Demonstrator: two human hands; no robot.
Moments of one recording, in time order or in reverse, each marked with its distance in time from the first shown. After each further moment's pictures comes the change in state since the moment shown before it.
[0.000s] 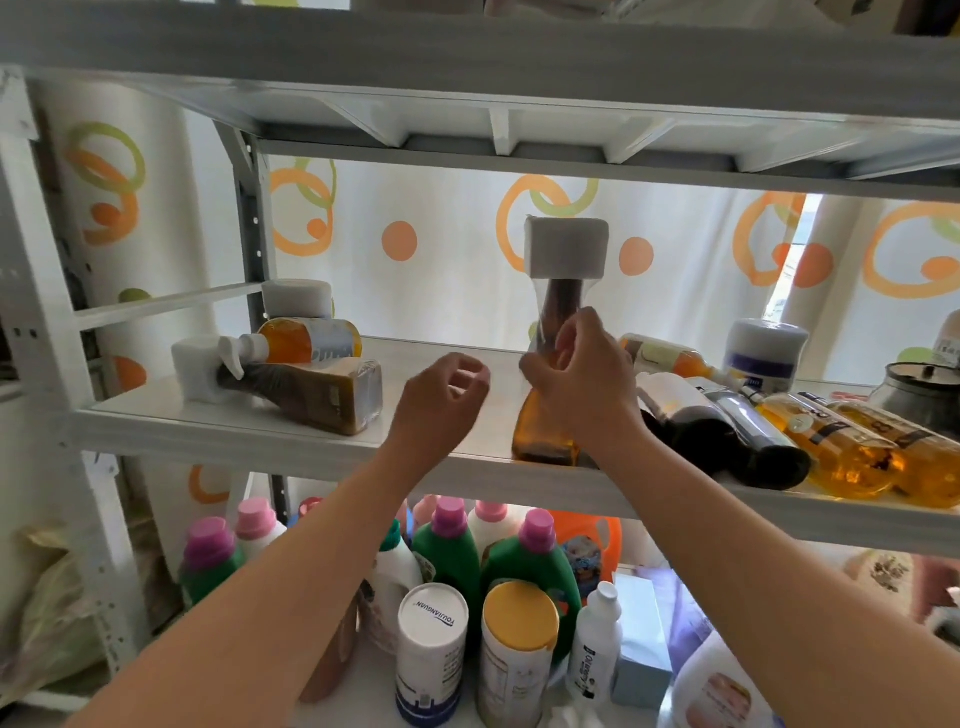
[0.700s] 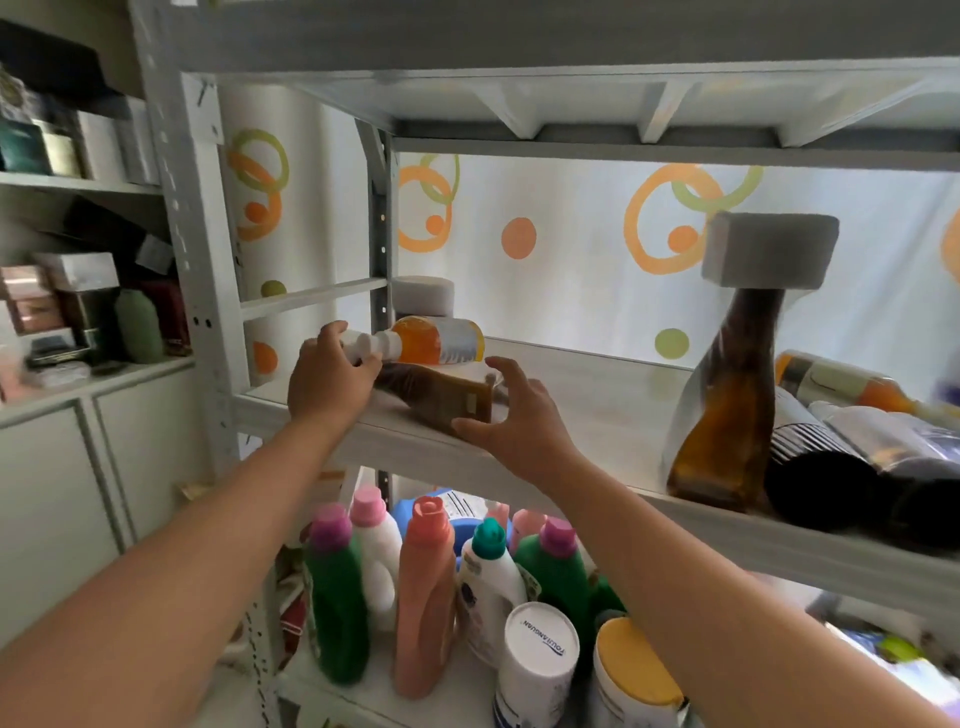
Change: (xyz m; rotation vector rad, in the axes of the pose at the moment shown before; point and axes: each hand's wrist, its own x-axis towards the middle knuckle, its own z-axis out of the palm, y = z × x) left_hand 0.031 -0.130 -0.162 0.425 0.428 -0.319; right_hand -0.010 -0.060 0.156 0.270 -0.507 -0.061
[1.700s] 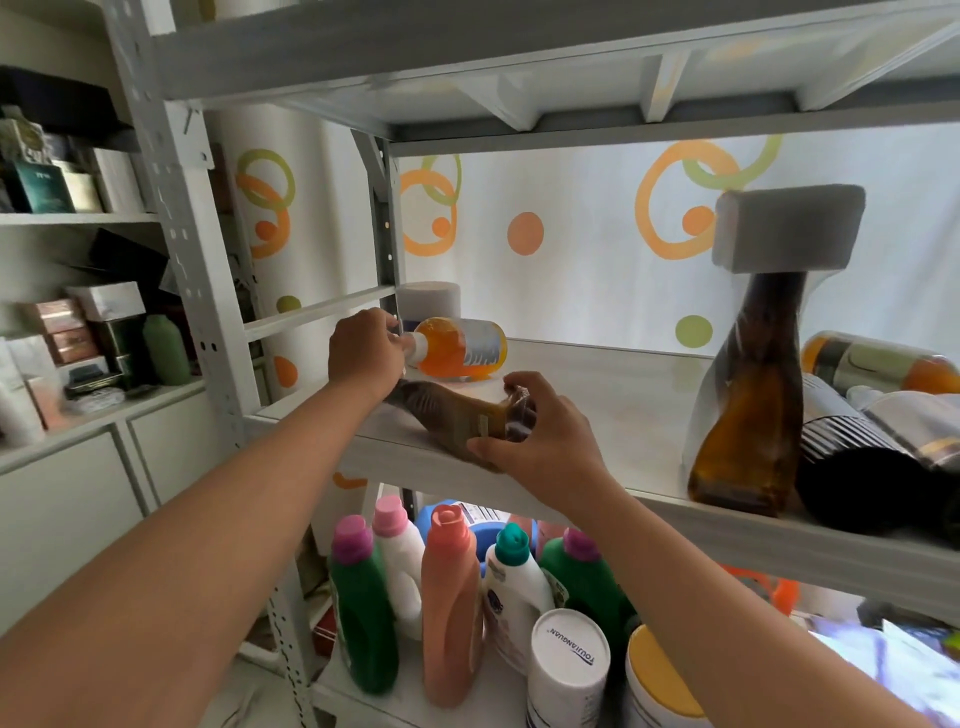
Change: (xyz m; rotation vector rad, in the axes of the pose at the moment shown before) left_hand 0.030 0.041 0.013 0.124 -0.054 0.119; right_hand -0.010 0.012 -0.006 0.133 0.070 -0.004
